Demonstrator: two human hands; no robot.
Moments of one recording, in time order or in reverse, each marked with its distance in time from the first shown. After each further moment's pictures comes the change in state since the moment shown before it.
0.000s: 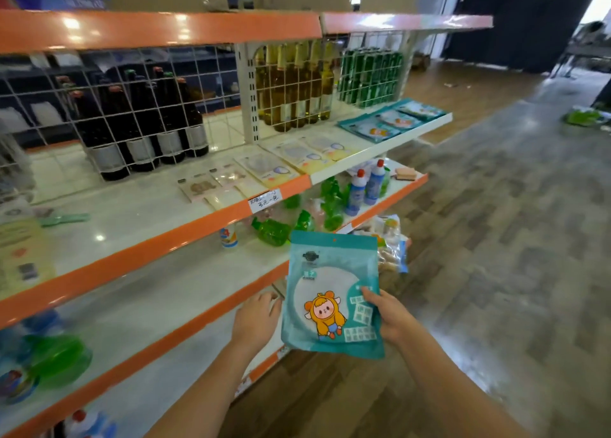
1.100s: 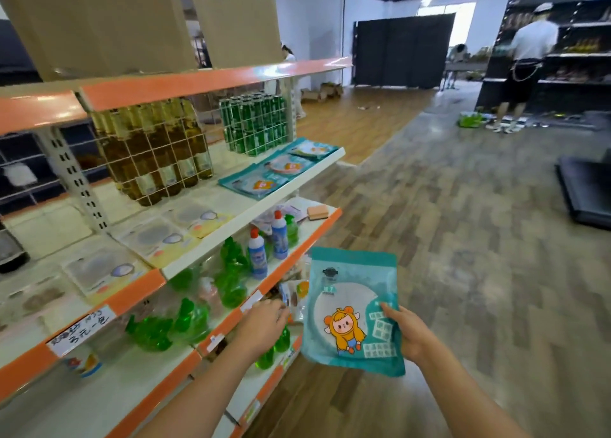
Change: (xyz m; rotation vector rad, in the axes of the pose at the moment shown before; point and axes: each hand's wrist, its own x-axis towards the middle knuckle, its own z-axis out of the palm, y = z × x) left_hand 0.206 0.287 0.068 0.117 -0.128 0.397; right_hand 0.062 -0.188 -0.251 0.173 0.221 -0.113
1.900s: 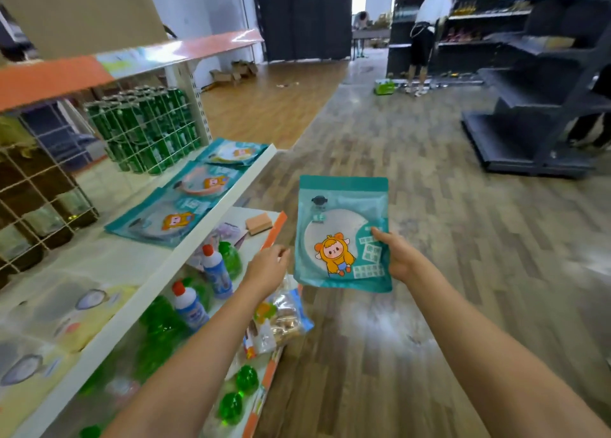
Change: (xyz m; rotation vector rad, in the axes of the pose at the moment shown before) left_hand 0.275 0.082 -0.013 -0.221 -0.043 0.171; right_hand 0.152 -0.185 -0.018 0.151 0.148 -0.236
